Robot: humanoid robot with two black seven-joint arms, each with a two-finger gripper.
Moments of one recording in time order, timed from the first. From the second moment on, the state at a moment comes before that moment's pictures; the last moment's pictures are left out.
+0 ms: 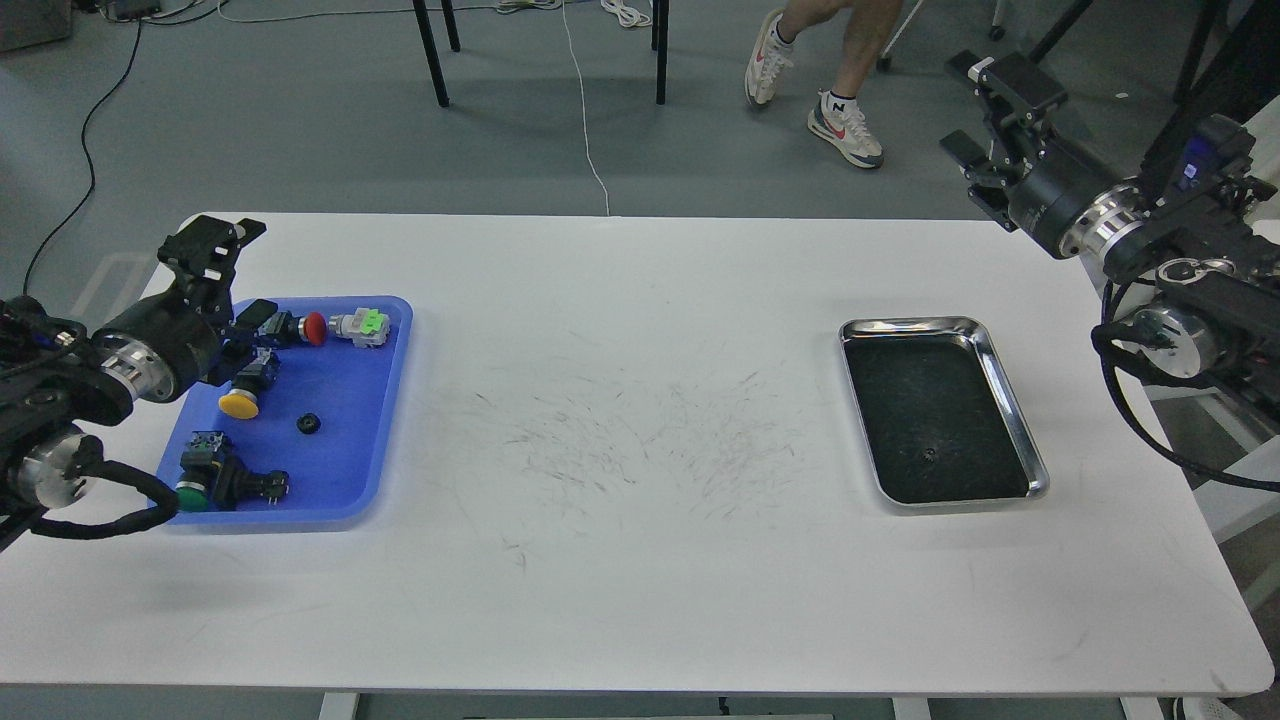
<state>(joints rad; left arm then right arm) -0.66 0.83 -0.40 -1.12 0.38 -0.12 -0.26 1.03 -0.68 0.18 1.03 -0.36 0.00 0.44</state>
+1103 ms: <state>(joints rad) -0.63 0.88 -0.41 -1.47 0.11 0.44 -0.36 0.98 -0.69 0.19 1.04 -0.36 0.00 0.45</state>
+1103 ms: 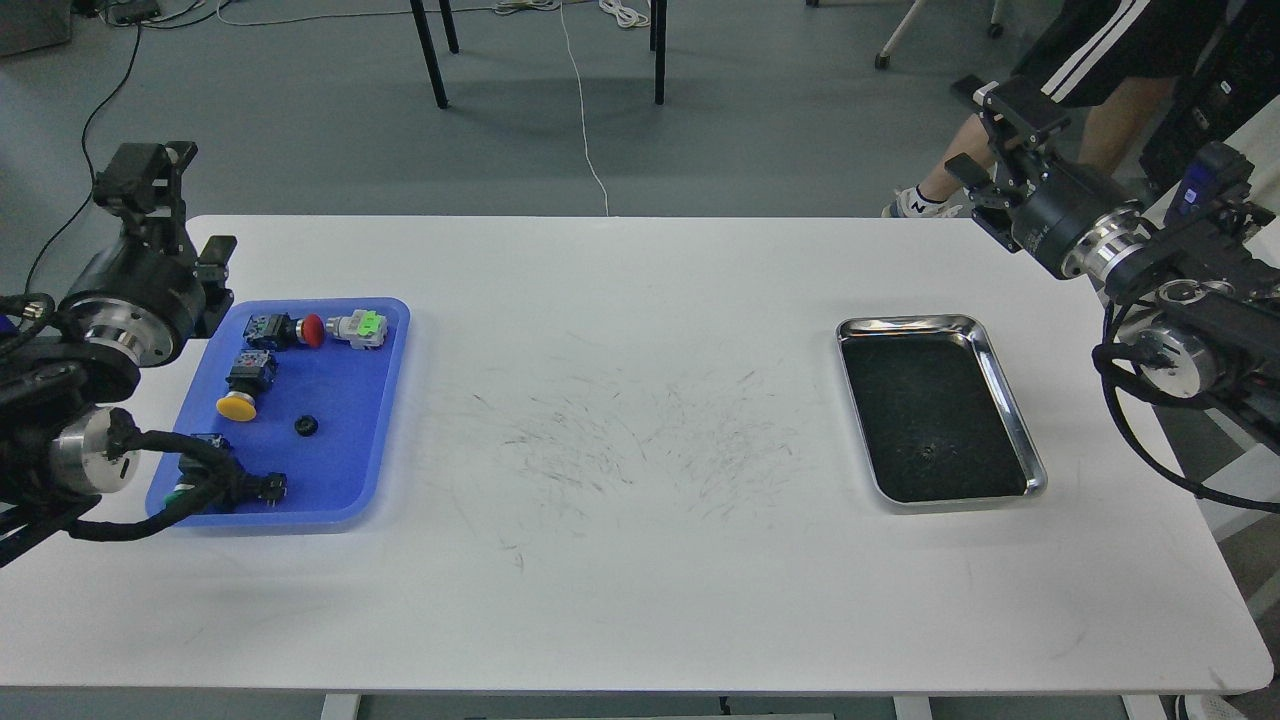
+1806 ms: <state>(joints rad) -0.96 1.00 0.08 -1.40 0.61 0.25 -0.11 0.97 -0.68 0.20 1.04 -0.36 0.00 0.44</state>
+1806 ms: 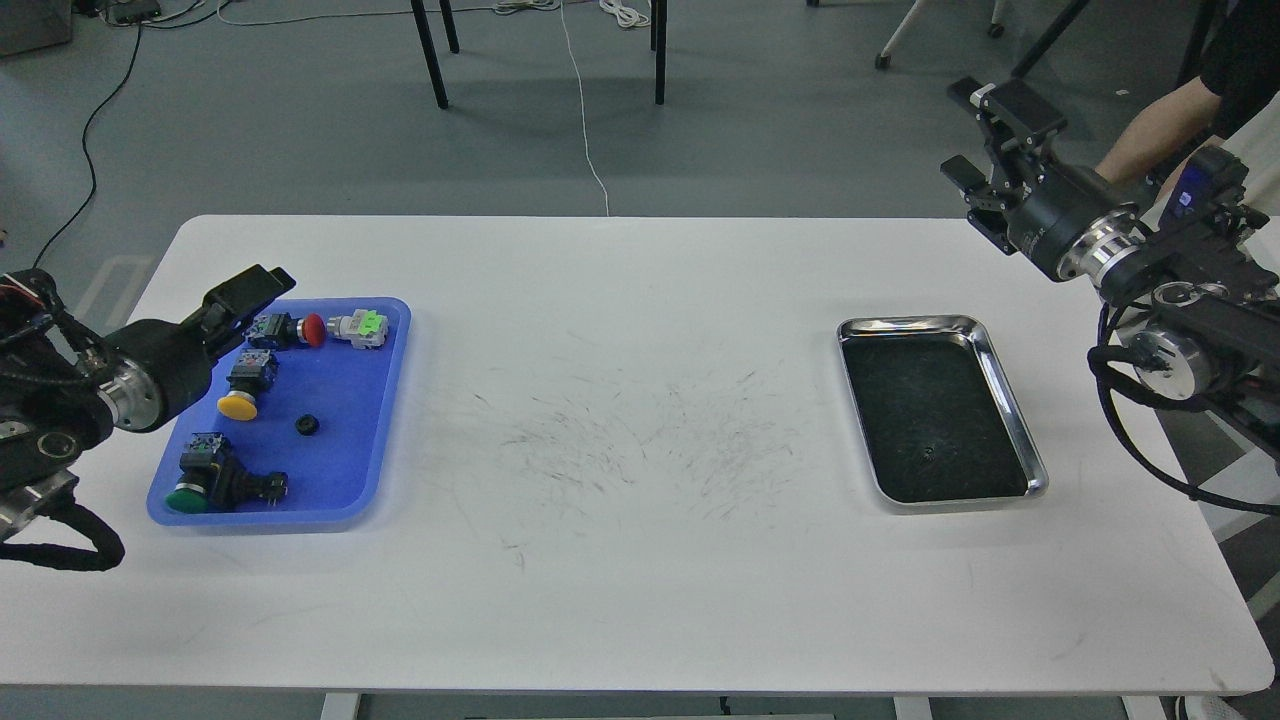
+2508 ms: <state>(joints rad) -1.12 0.83 0.40 -1.24 1.00 0.32 -0.49 0.98 -0.67 0.19 1.04 -0.36 0.00 0.44</state>
